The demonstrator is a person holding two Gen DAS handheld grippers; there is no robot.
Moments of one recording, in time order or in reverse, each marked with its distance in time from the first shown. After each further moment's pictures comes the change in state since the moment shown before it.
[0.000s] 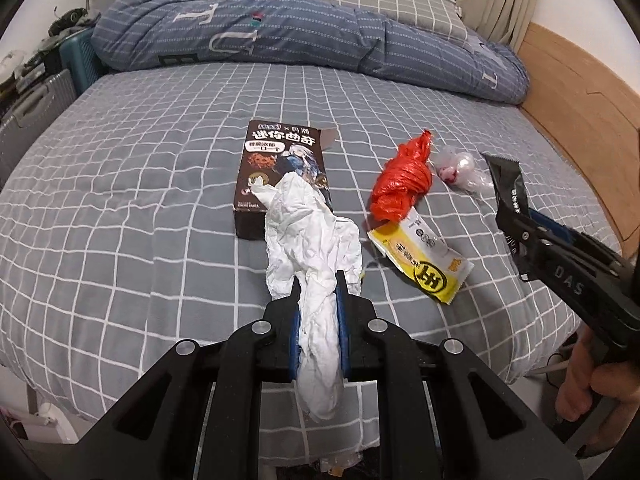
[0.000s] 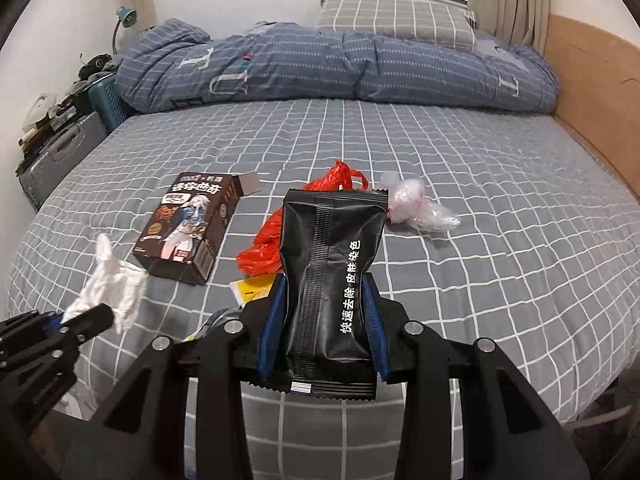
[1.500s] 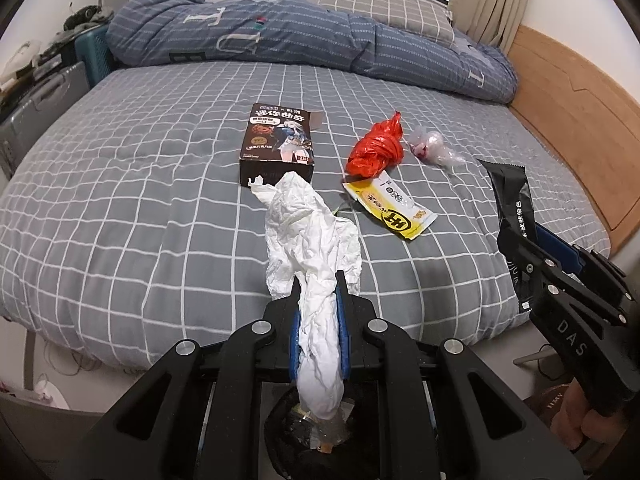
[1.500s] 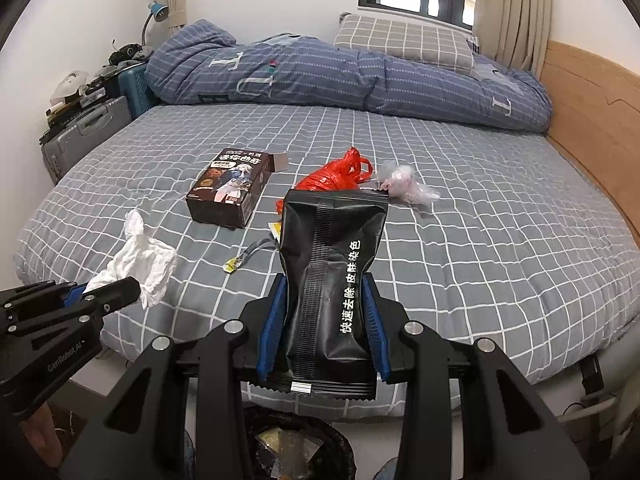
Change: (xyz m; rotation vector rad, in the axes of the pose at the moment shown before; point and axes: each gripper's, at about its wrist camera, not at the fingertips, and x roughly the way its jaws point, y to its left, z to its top) left arm -0.065 -0.018 -0.064 -0.022 -0.015 -0.007; right arm -0.095 0.018 -0.070 -0.070 -0.049 -0.003
